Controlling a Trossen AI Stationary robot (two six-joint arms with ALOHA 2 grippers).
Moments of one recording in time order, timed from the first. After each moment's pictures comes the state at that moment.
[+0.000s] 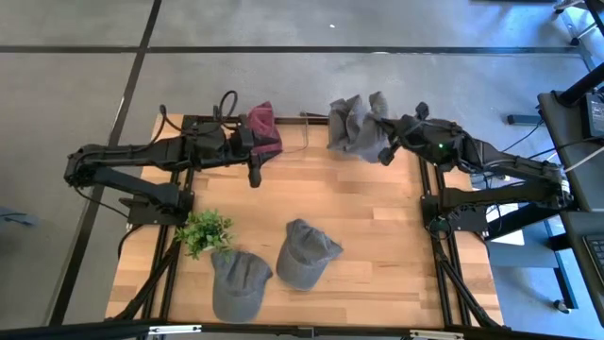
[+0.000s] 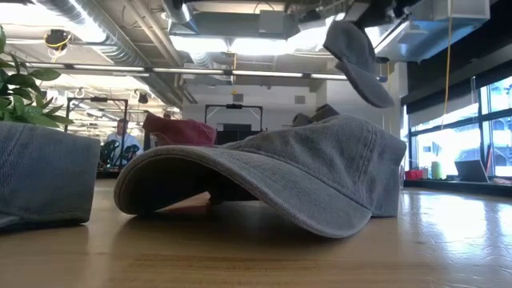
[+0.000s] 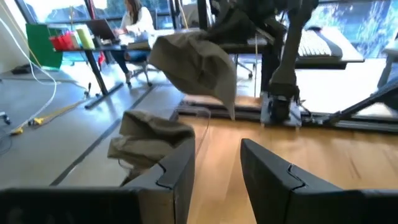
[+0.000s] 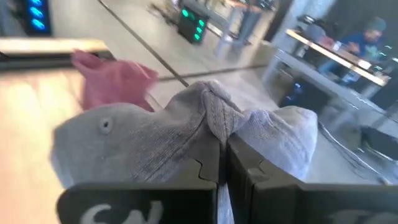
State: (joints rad) left arm 0.10 1.07 1.04 -0.17 -0.25 0.04; right arm -0.22 0.87 0.96 -0.37 0.56 -0.16
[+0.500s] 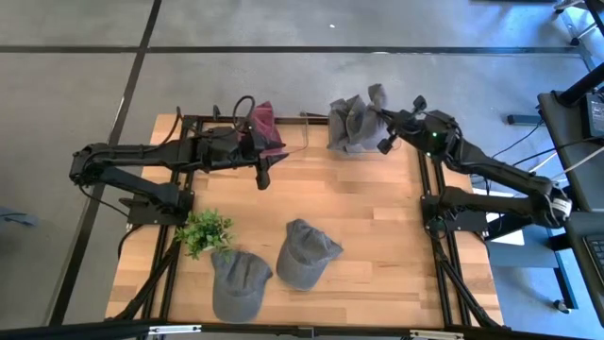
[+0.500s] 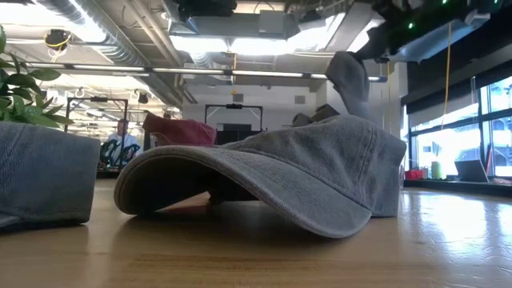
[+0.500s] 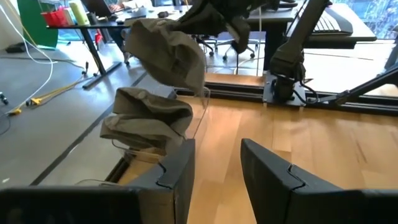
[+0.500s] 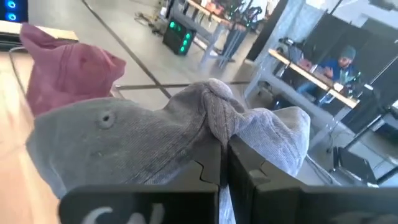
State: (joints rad) left arm 0.11 1.14 1.04 -0.18 -0.25 0.01; right arm -0.56 0.84 0.70 -0.03 0.28 -0.39
